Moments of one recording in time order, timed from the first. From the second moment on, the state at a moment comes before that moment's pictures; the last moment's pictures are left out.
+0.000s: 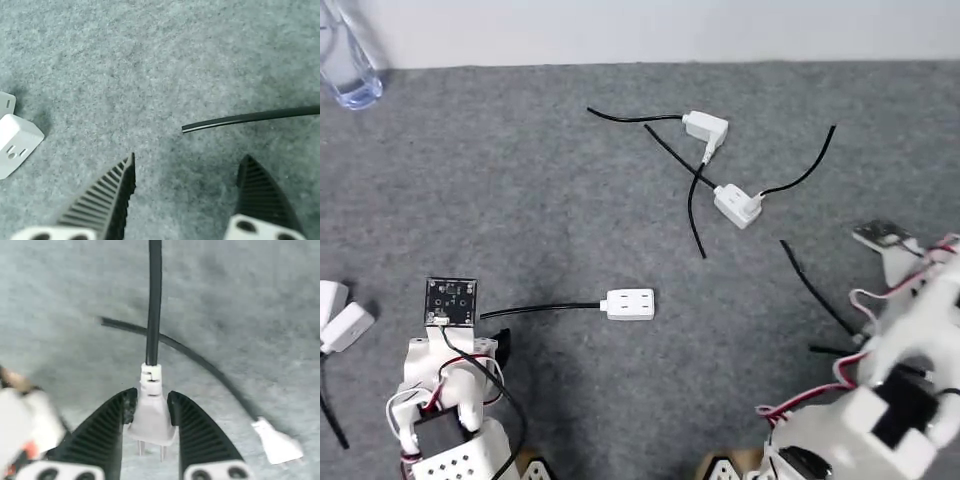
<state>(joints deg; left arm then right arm) -26.4 -102.6 96.7 68.5 -17.7 38.4 1.1 17.2 89.4 66.1</state>
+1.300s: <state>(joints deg) -26.4 -102.6 96.7 68.5 -17.7 4.2 5.8 16.2 100.3 1.5</state>
